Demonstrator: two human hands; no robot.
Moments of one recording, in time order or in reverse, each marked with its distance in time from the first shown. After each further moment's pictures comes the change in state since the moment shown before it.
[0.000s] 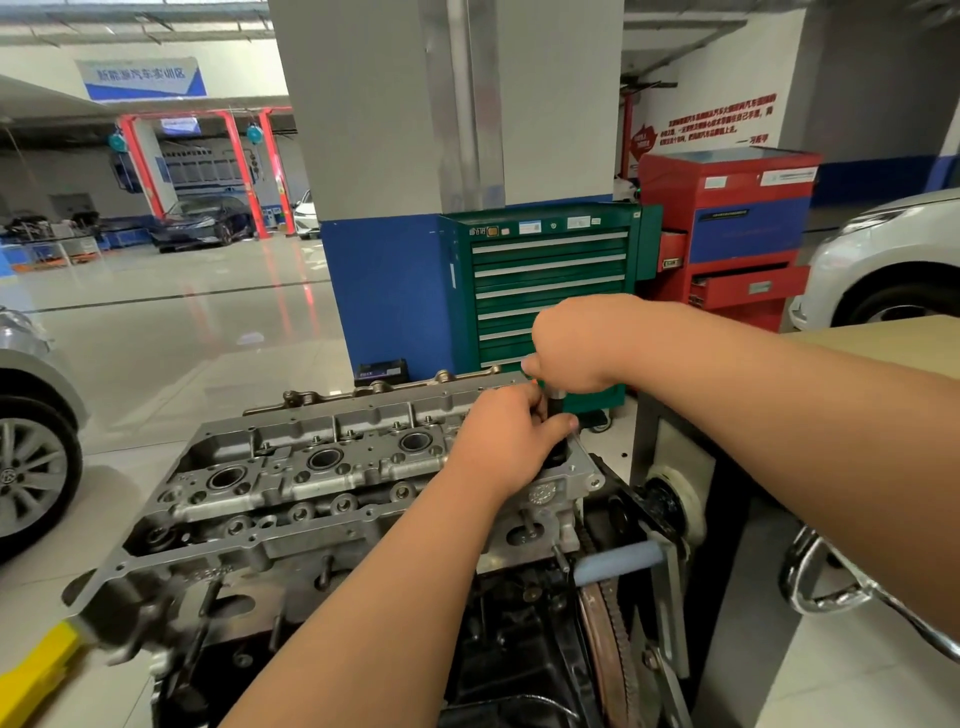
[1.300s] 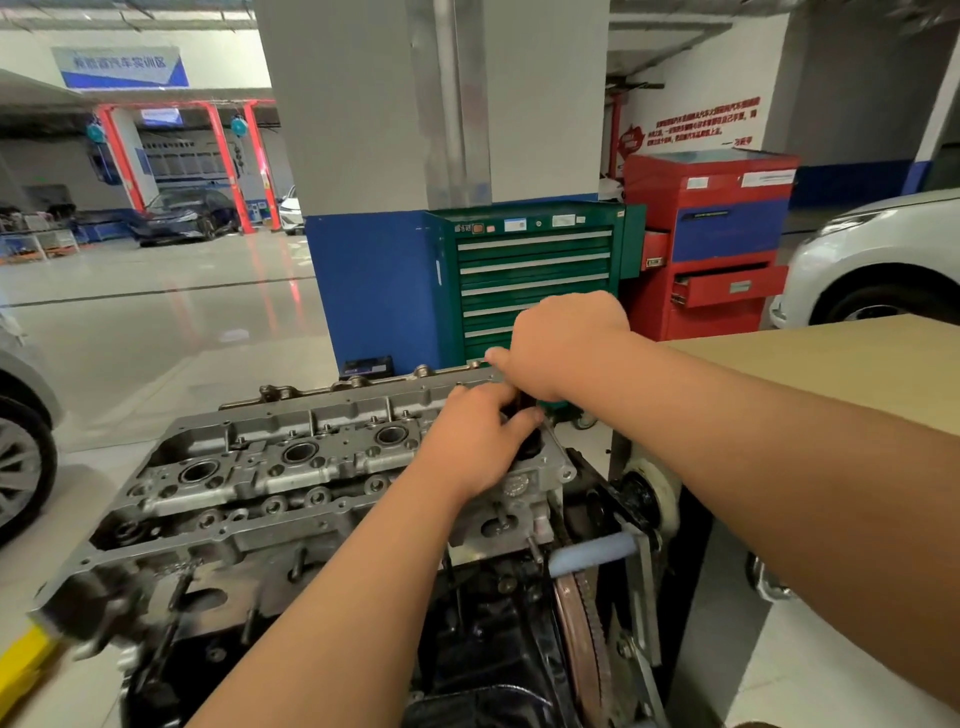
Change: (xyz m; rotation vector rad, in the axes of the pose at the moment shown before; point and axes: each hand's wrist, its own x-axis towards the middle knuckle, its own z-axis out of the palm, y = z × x) left_hand -0.007 -0.008 -0.001 0.006 -0.009 0.070; right_hand 0.000 -0.007 0.016 -0.013 0.224 0.263
